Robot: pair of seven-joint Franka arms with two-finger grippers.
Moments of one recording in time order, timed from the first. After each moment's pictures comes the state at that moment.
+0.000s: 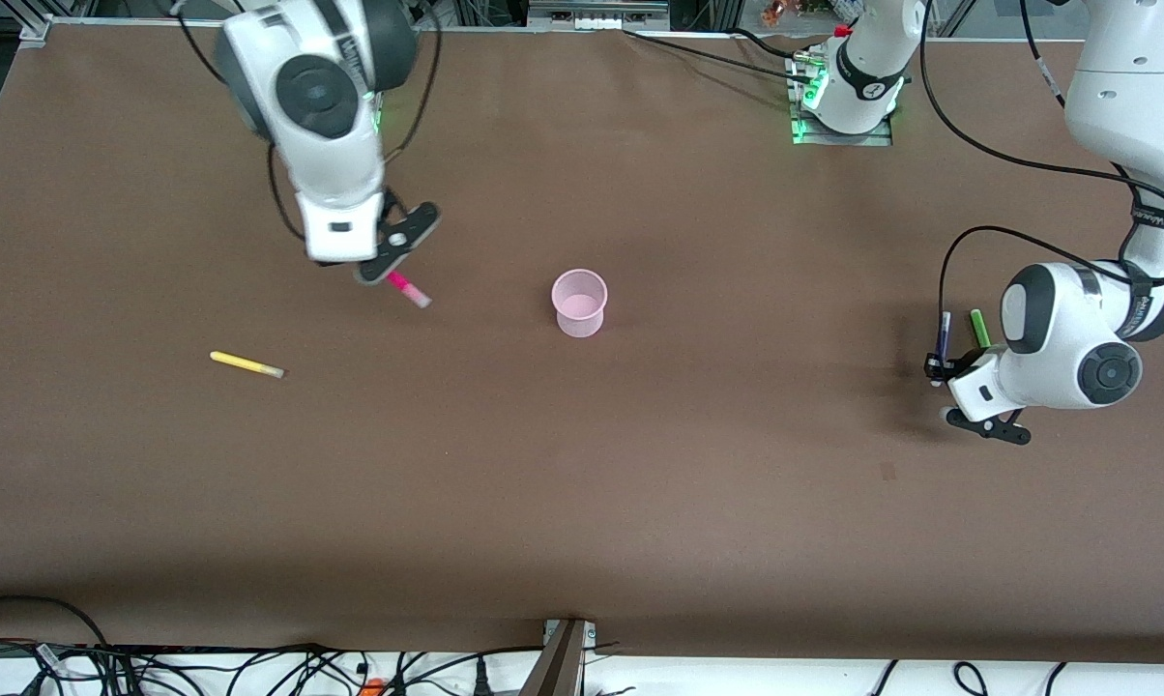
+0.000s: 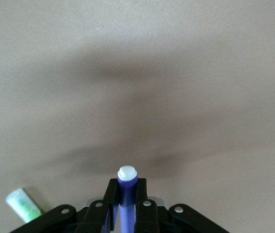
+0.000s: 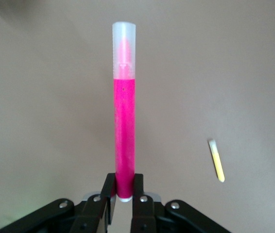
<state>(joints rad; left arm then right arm) 0.23 0.59 -0.13 -1.75 0.12 2.04 0.30 0.34 0.13 0.25 -1.84 -0.23 1.76 -0.26</state>
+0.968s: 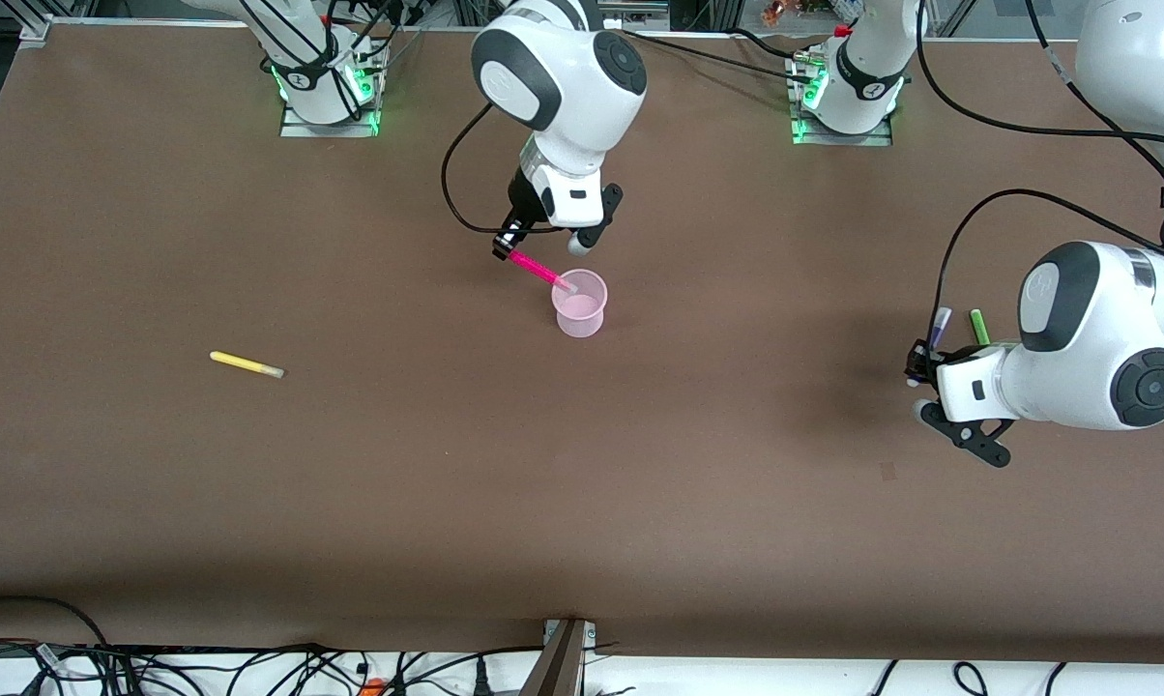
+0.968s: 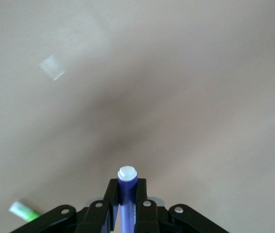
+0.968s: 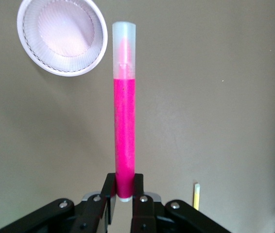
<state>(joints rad) 0.23 0.58 -0.35 -1.42 0.06 1.66 0.43 0.71 0.48 0.25 -1.53 -0.53 1.66 -0.03</state>
